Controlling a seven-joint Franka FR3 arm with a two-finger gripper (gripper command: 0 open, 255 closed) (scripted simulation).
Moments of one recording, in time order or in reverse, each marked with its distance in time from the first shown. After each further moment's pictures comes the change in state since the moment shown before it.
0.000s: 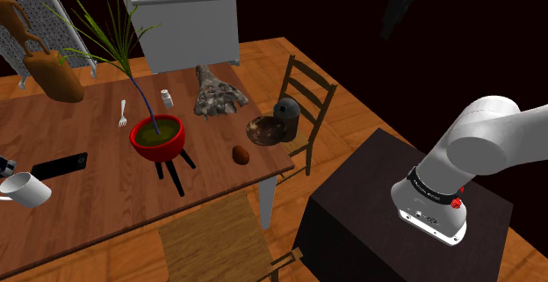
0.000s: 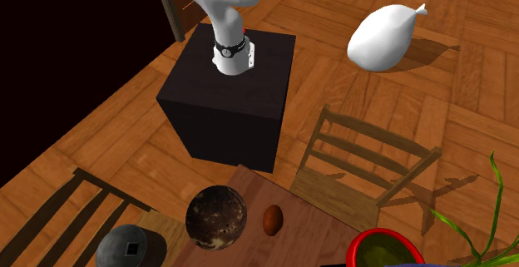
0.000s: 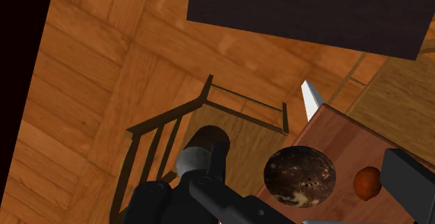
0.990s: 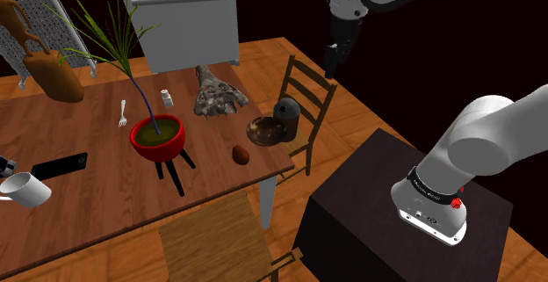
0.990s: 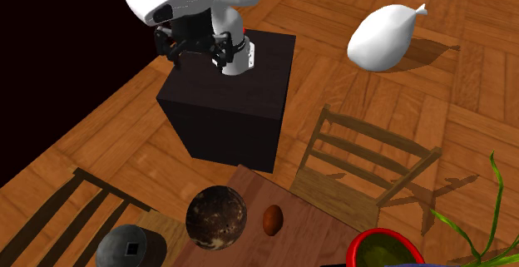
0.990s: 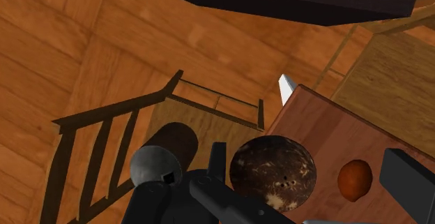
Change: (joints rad) arm 0.027 0.281 0.080 -0.137 0.087 0.370 0.126
